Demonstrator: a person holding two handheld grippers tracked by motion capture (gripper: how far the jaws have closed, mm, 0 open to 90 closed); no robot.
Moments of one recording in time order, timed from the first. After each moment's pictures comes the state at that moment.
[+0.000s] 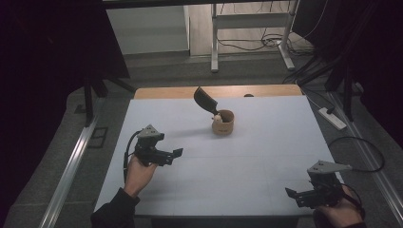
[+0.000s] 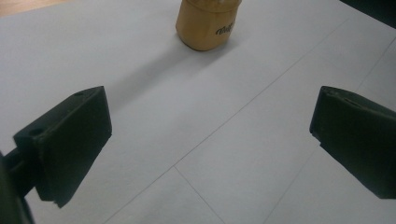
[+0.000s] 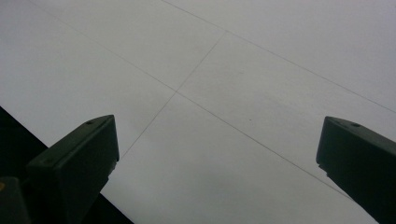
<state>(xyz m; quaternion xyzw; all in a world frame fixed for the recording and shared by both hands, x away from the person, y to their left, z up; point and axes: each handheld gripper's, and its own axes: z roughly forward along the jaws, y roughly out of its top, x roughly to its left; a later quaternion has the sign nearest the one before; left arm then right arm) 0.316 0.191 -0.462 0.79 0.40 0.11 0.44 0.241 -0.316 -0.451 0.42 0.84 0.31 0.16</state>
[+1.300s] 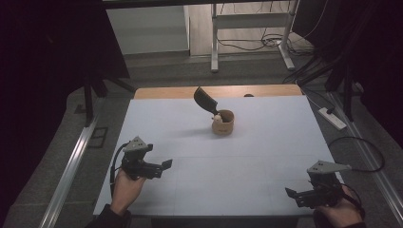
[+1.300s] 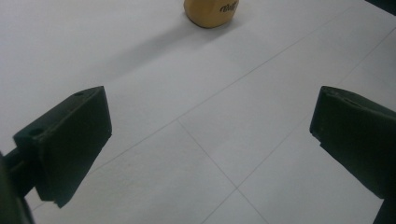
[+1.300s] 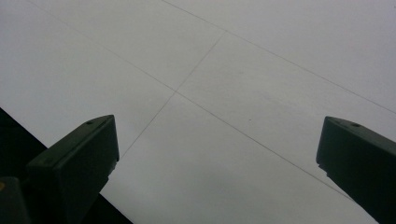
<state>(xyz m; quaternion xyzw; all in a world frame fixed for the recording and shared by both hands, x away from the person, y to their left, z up) 0.273 0.215 -0.464 0.79 0.42 0.12 0.43 0.241 -0.315 -0.451 0.42 0.84 0.31 0.16</state>
